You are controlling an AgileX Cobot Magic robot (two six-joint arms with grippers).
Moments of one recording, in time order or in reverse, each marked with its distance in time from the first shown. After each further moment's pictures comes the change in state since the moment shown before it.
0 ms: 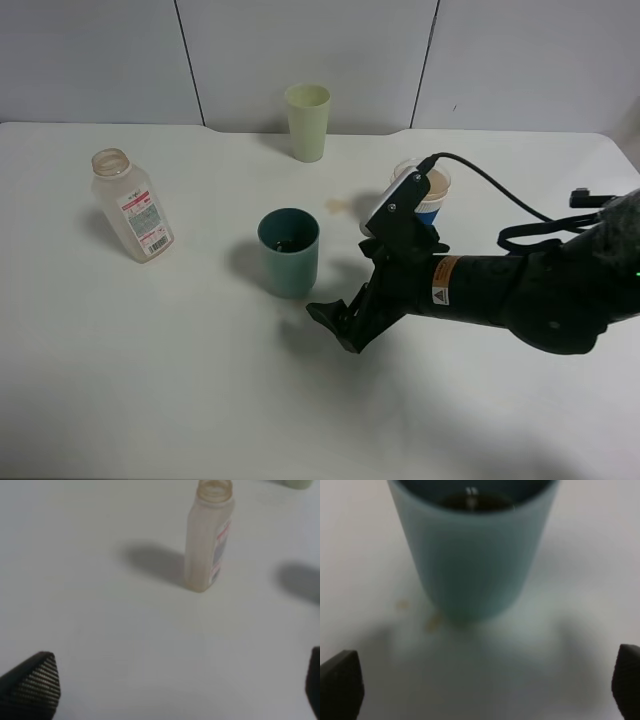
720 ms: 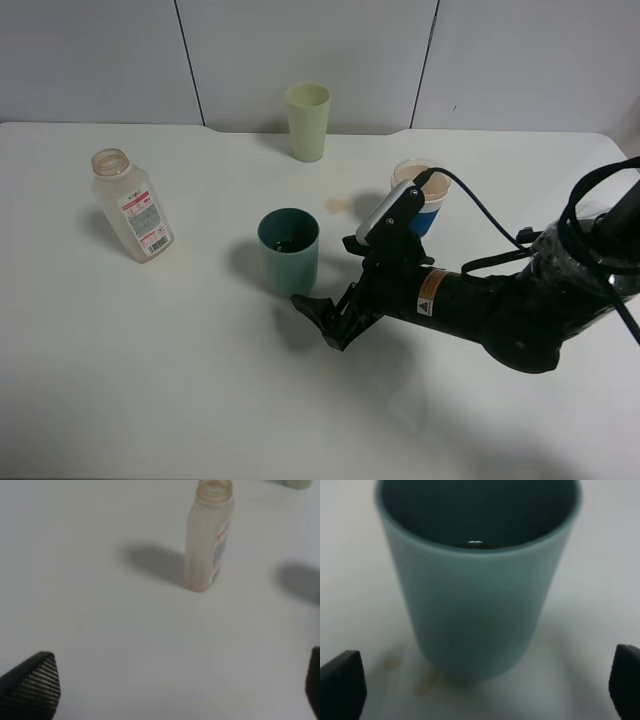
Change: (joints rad) left arm 0.000 0.000 0.000 0.000 0.000 0.000; right arm -0.025 0.204 -0.002 0.007 -0.367 -0.048
